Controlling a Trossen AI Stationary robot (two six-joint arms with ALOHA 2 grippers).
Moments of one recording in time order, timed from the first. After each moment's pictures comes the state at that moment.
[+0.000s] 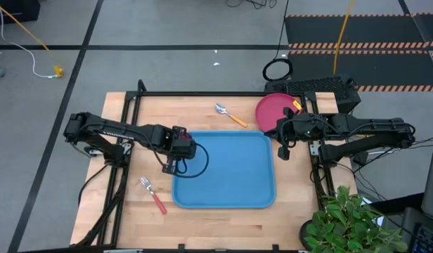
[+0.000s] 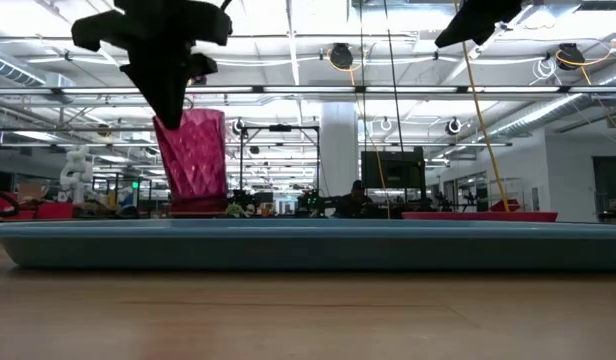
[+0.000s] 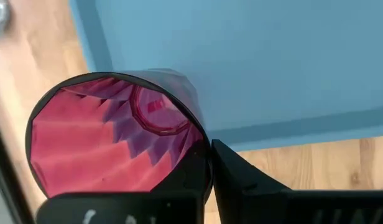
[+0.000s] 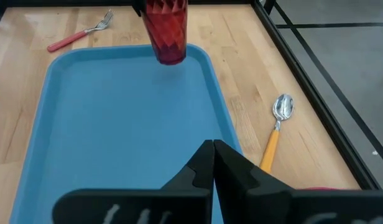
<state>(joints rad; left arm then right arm) -0.09 1.51 1.24 -1.11 -0.18 0.14 0.02 0.90 0.96 -0.69 0.21 0.06</state>
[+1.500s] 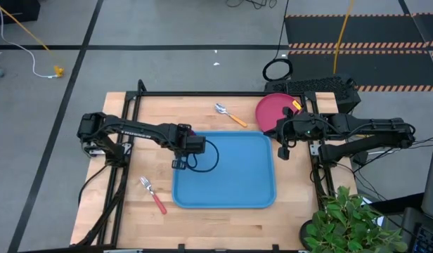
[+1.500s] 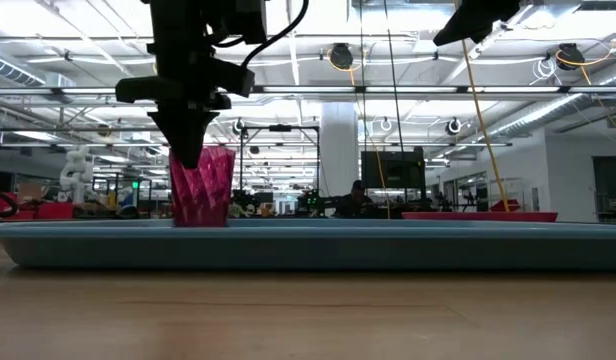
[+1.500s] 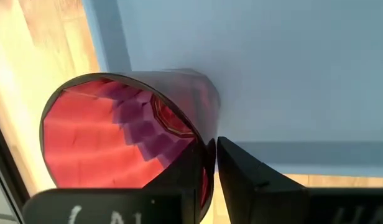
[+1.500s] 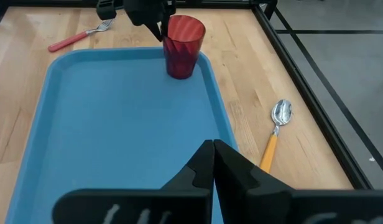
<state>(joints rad) -0.01 1.66 1.23 -1.05 -0.23 0.12 0.02 0.90 0.96 -0.68 0.21 0.04</state>
